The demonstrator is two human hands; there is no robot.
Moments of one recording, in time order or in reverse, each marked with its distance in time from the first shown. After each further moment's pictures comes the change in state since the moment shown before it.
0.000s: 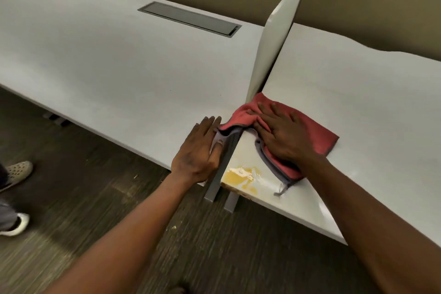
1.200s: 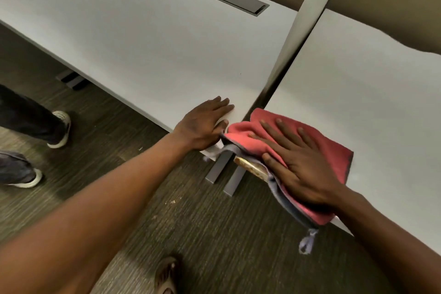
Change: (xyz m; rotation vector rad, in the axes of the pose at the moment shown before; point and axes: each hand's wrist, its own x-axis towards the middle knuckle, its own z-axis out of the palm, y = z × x) left_hand 0.002 -0.025 -0.020 0.072 -0.163 0.025; right_hand -0.086 -0.009 0.026 -0.022 -0.073 -0.337
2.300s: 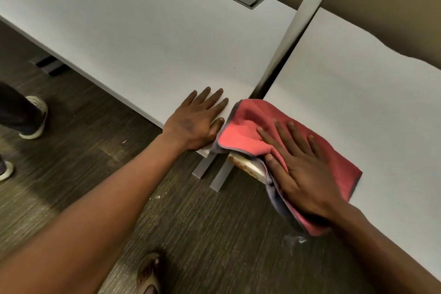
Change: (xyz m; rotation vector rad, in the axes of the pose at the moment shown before) left_hand 0.001 -0.006 0.011 0.290 -0.009 0.024; right_hand -0.020 -0.004 0.003 -0.088 0.032 0.169
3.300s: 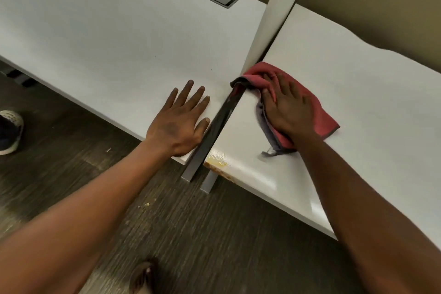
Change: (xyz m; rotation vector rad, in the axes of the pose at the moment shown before) left_hand 0.015 0.013 0.002 0.005 0.062 -0.011; right_hand 0.120 0.058 -0.026 0.027 0.134 0.376
